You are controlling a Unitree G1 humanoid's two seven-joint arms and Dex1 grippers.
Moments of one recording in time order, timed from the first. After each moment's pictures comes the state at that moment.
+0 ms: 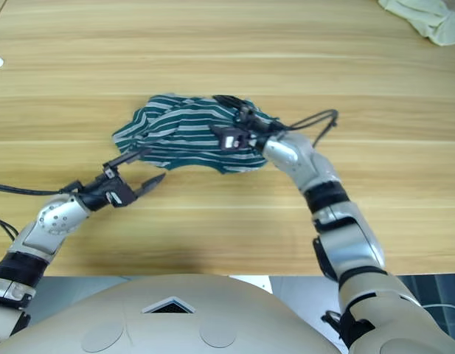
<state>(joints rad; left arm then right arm) 0.06 0.67 -0.26 0.22 0.17 -0.83 -0.35 -0.56 -0.35 0.43 0.69 -0.63 -0.68 0.23</state>
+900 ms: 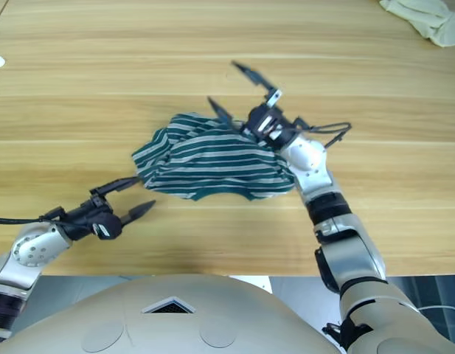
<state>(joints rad) 0.39 0.77 -0.12 -0.11 0.30 -0.76 -0.49 -0.37 -0.42 0.28 0.38 0.21 -0.78 0.44</state>
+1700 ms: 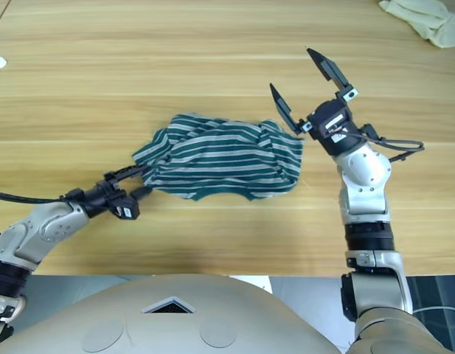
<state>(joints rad) 0.16 0.78 -0.25 0.04 0.69 -0.63 -0.28 -0.13 -0.54 -0.01 0.17 0.16 -0.65 0.50</state>
